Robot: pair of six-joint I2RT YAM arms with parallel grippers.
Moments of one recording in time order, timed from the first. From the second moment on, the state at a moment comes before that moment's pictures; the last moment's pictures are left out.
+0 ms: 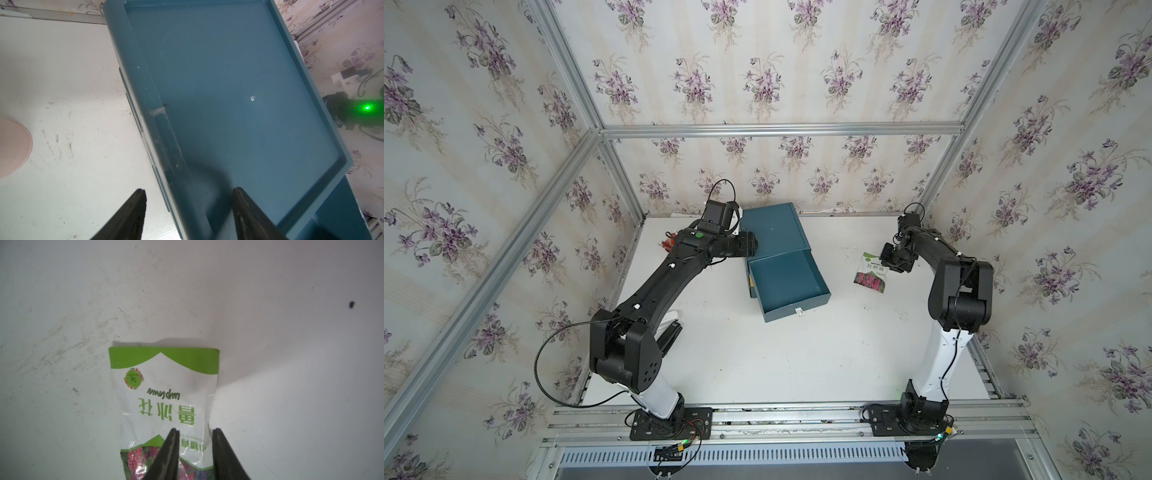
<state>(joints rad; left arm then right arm) -0.33 1.64 1.50 -0.68 0.16 -0.32 -0.11 2.06 1.57 -0.75 -0.04 0.36</state>
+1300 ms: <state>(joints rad) -0.33 1.66 1.53 -0.70 0.16 -0.32 0.64 1.15 1.28 -1.00 -0.25 0.47</state>
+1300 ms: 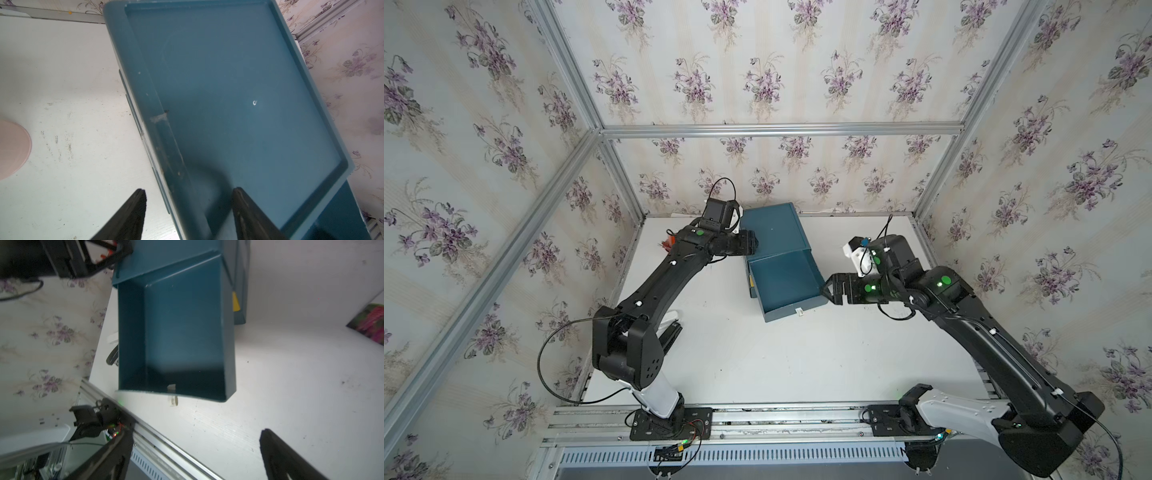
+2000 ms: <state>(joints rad) -0.33 1.66 1.53 -0.70 0.16 -0.32 0.99 1.20 1.02 -0.67 0.05 0.57</state>
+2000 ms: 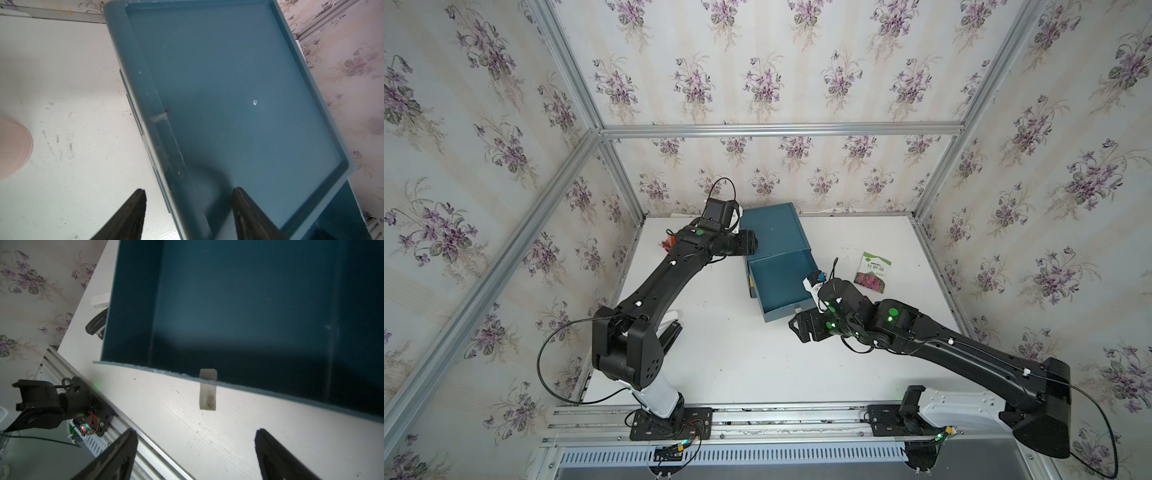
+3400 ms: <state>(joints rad) -0.33 1.68 1.56 -0.73 0.19 -0.30 0.82 1.58 1.19 -0.22 0.11 0.40</state>
